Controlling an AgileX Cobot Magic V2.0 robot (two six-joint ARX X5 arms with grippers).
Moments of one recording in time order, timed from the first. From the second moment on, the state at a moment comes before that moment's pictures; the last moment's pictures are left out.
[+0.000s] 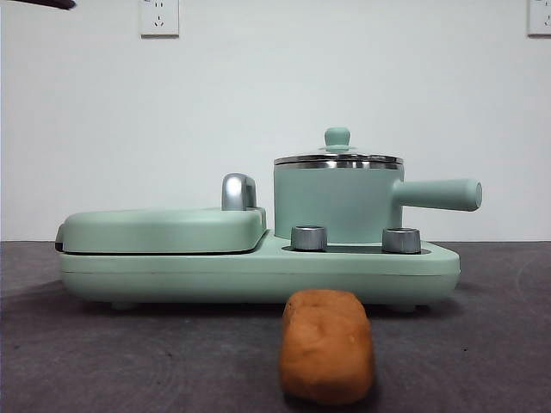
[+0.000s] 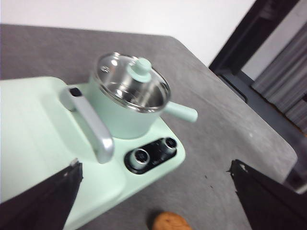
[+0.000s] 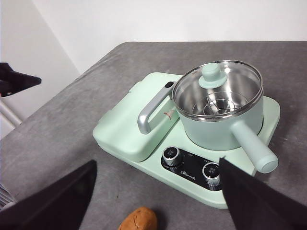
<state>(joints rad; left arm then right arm) -0.26 0.81 0.88 -0.42 0.60 -0.22 0.01 0.57 0.89 -0.70 -0.72 0.11</state>
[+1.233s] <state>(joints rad) -0.66 1.88 1.77 -0.45 0.14 0.00 0.01 0.57 0.89 -0.72 -0.72 0.11</state>
